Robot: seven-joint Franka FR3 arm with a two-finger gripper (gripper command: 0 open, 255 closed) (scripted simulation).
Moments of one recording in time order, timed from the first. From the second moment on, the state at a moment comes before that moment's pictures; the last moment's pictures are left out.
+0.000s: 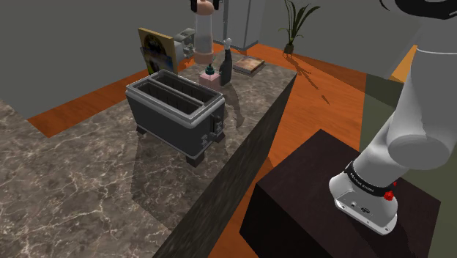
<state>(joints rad) 0.14 0.32 0.29 -1.10 -0.13 1.49 0.40</state>
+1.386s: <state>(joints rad) -0.18 0.23 0.14 -1.44 -0.03 1.76 -0.03</state>
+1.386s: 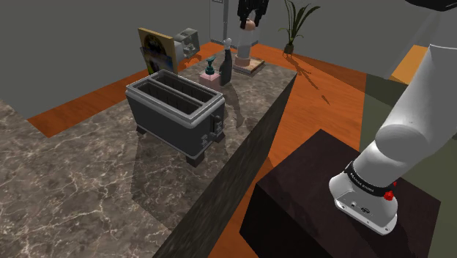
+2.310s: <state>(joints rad) -0.34 0.45 0.05 -1.25 0.00 1.79 -0.29</state>
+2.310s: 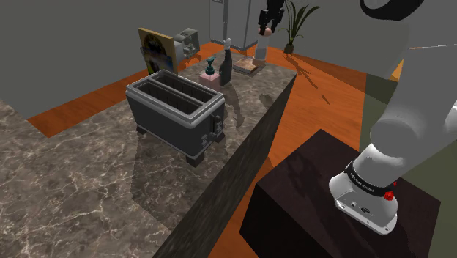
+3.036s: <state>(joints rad) -0.41 0.60 0.03 -1.14 0.01 1.82 -0.39</state>
